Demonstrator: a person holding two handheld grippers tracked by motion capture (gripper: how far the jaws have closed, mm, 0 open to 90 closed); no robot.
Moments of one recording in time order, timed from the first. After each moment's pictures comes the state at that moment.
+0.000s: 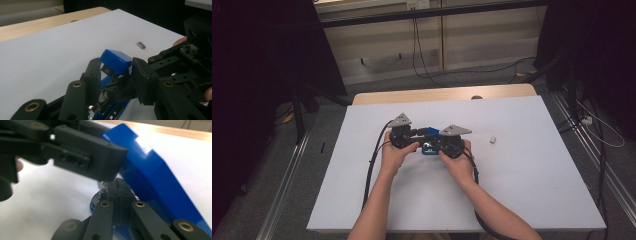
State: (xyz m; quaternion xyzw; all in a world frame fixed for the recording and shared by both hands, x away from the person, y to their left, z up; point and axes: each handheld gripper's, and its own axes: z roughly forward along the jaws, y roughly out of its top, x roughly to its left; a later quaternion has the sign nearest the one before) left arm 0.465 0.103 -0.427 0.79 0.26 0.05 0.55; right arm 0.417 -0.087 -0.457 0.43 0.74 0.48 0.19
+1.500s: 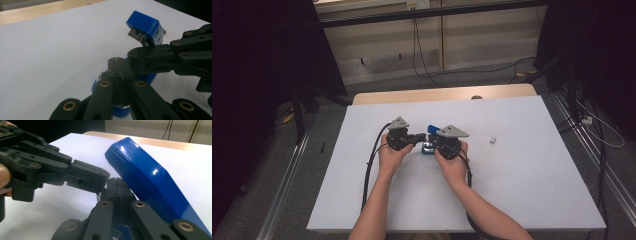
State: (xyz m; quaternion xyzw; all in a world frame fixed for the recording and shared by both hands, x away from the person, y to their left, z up) left arm 0.469 0.113 -0.443 0.81 0.29 0.07 0.50; right arm 0.412 -0.074 -0.455 0.46 0.70 0.49 0.24
